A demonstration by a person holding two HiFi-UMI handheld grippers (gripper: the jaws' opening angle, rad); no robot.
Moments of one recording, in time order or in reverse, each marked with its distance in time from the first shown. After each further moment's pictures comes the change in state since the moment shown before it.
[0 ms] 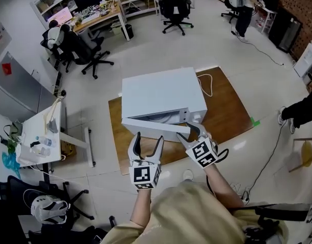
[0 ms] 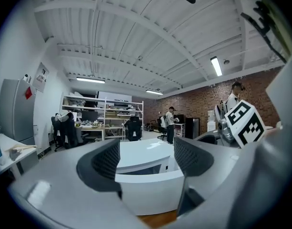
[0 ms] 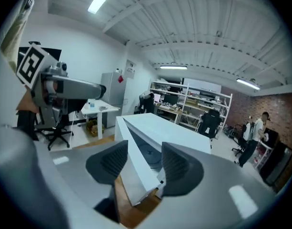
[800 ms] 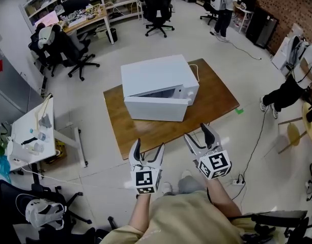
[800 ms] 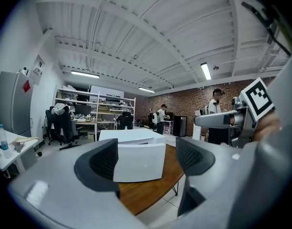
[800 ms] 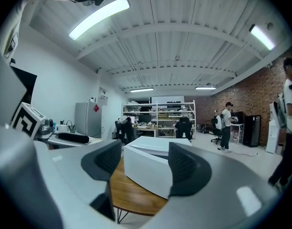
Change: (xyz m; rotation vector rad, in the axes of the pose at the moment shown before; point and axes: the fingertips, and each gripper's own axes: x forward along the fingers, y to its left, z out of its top) left arm -0.222 0.075 -0.021 -0.044 0.021 -0.108; right arm -0.114 0.201 0.114 0.252 -0.331 -0.323
